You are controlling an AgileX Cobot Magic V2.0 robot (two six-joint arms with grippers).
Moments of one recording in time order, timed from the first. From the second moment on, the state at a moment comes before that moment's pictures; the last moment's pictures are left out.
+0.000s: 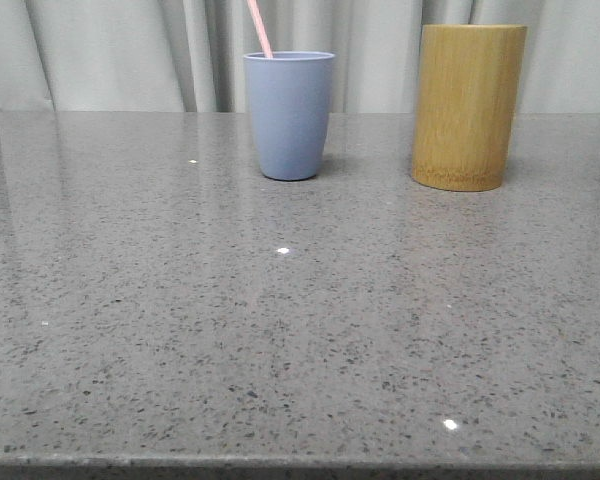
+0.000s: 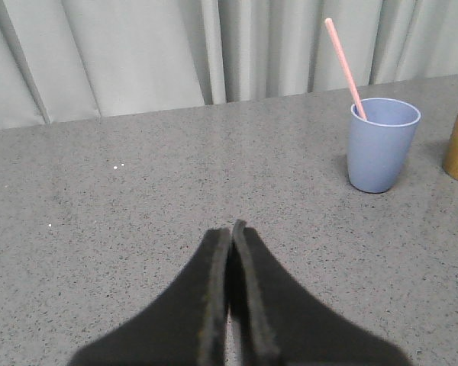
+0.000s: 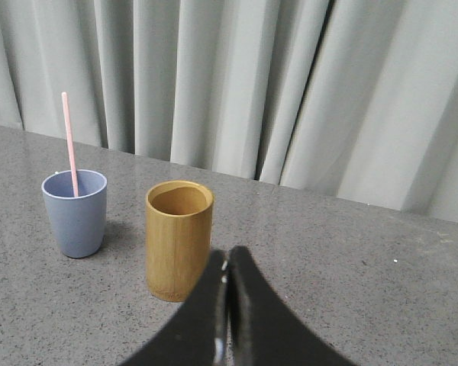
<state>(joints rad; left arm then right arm) -0.24 0.30 -0.68 0.00 0.66 -0.03 0.57 0.31 -0.81 -0.49 0.71 0.37</state>
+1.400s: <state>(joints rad) -0.12 0.26 -0.52 0.02 0.53 -0.03 0.57 0.29 -0.81 -0.49 0.72 0.37</state>
